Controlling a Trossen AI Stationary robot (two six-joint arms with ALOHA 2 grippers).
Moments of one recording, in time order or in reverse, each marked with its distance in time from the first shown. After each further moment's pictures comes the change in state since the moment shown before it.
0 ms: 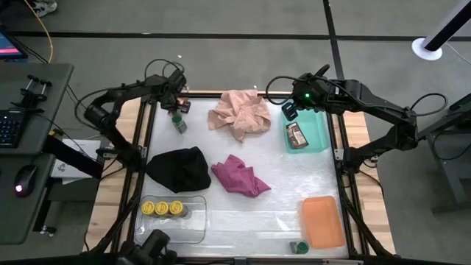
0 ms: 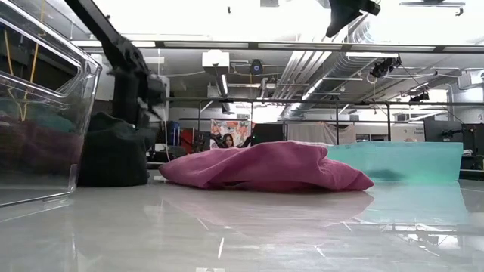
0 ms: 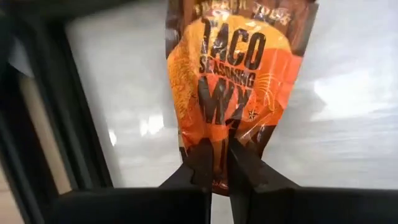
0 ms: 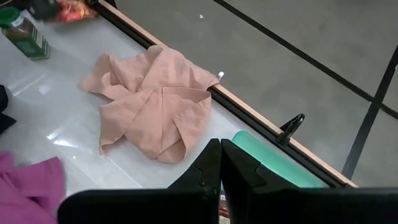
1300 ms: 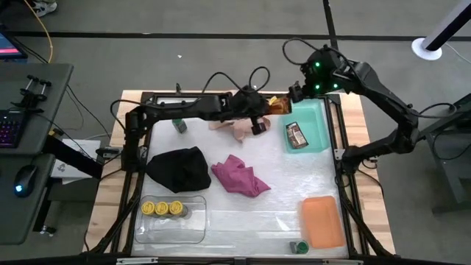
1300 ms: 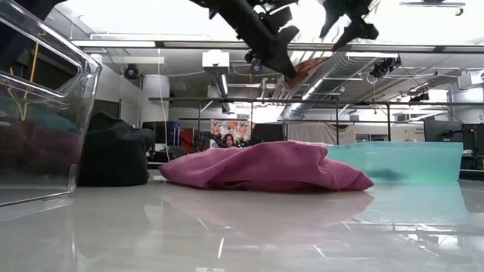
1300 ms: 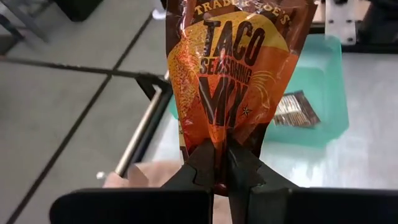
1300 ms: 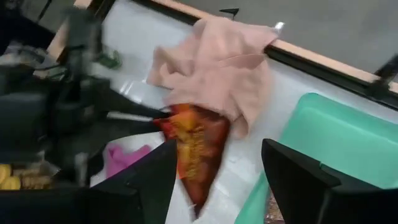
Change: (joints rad) left arm -0.779 0.332 0.766 0.417 -0.051 0.491; right arm -0.363 -0.003 0.000 0.032 -0.618 0.057
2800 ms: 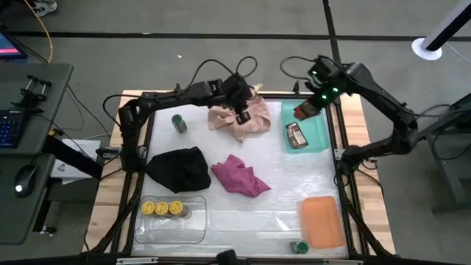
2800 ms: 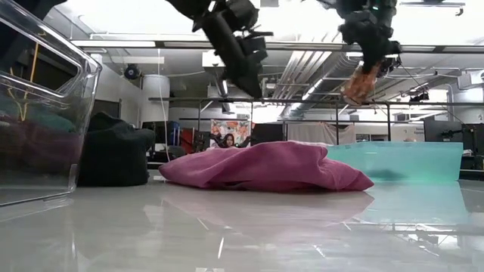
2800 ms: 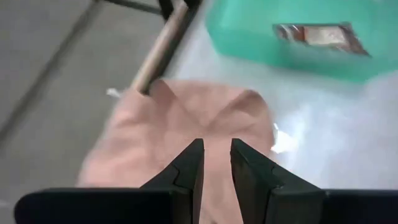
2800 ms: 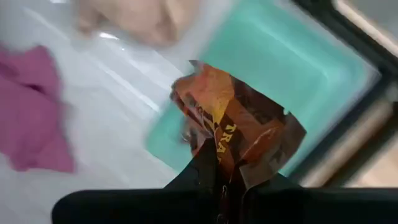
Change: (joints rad) left arm 0.171 -0.053 -0.077 -0.216 0.125 -0.066; right arm -0.138 -0.002 -0.138 -0.297 0.046 -0.317
